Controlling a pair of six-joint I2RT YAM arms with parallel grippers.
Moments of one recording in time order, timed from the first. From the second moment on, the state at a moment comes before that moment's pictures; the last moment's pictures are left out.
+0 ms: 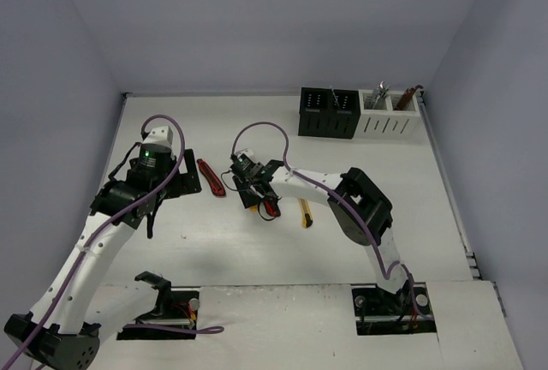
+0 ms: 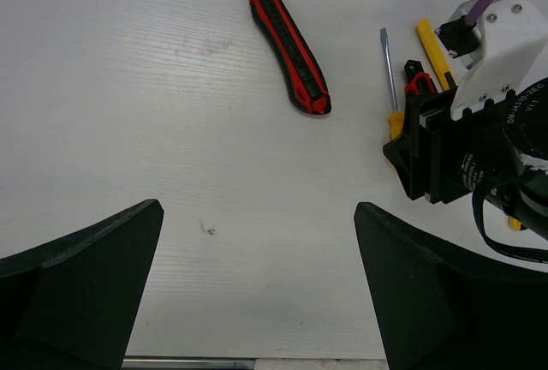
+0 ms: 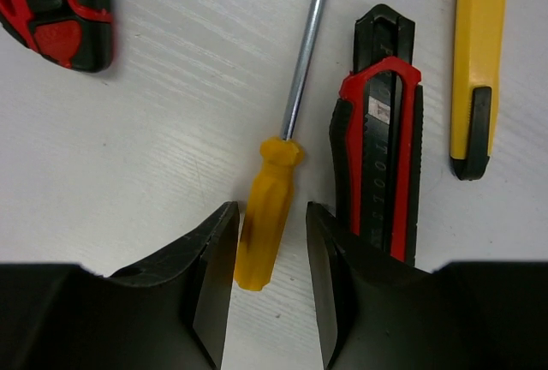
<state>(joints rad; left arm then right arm) -0.37 0.94 1.08 -0.90 -0.24 -0.43 0.92 2.10 1.49 -0.48 0.16 0.43</state>
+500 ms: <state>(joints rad) -0.37 0.94 1.06 -0.91 -0.24 -0.43 0.92 2.17 1.60 -0.50 0.21 0.42</state>
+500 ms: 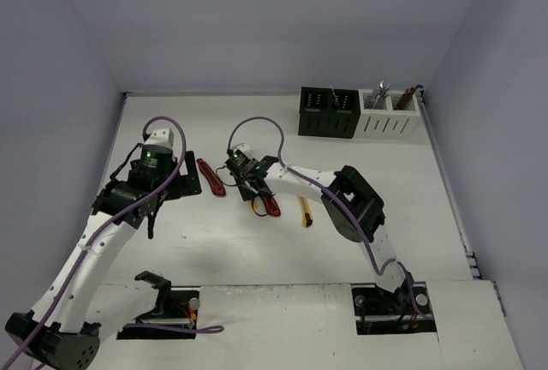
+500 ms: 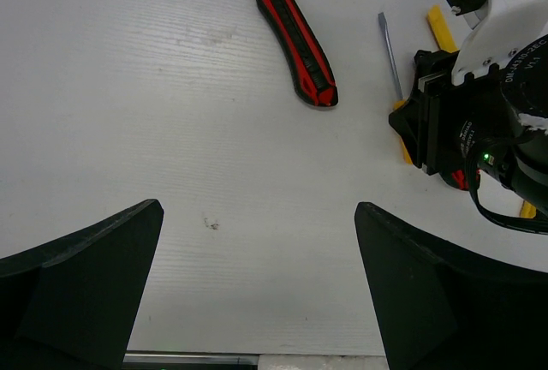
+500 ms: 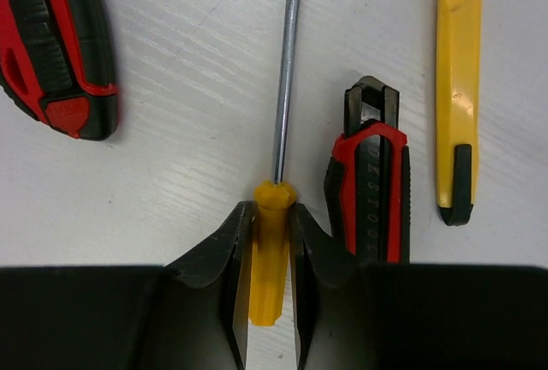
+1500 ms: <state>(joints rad) -0.37 0.95 1.06 -0.91 -0.25 -0.46 0.22 1.98 1.69 0.00 0.11 -0.03</state>
